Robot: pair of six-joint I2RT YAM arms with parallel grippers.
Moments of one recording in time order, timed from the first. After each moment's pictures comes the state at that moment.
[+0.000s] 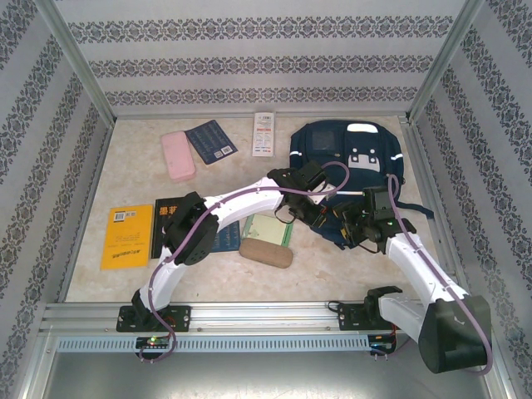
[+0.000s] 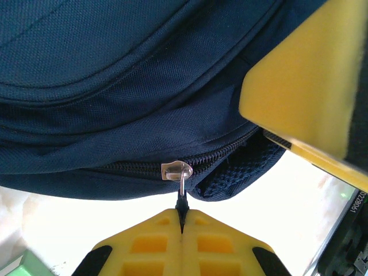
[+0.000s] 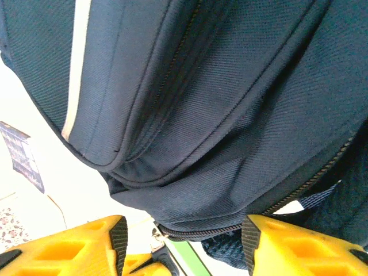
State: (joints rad) left arm -0.89 2.20 1.87 -0.77 0.34 -0.27; right arm 0.12 1.03 0.56 -0.48 -0.27 1.30
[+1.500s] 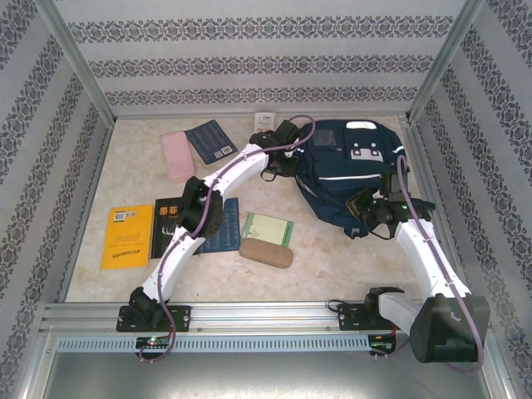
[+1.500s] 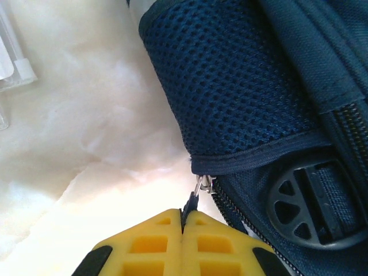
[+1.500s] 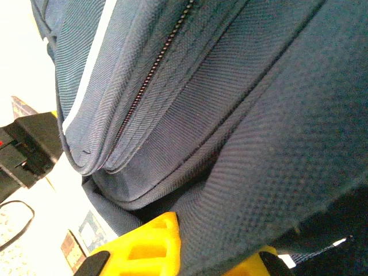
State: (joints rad) left arm -0.61 2.57 2.44 -0.96 0.04 -0.34; right arm -0.02 1.08 0.76 -0.63 -0.35 0.96
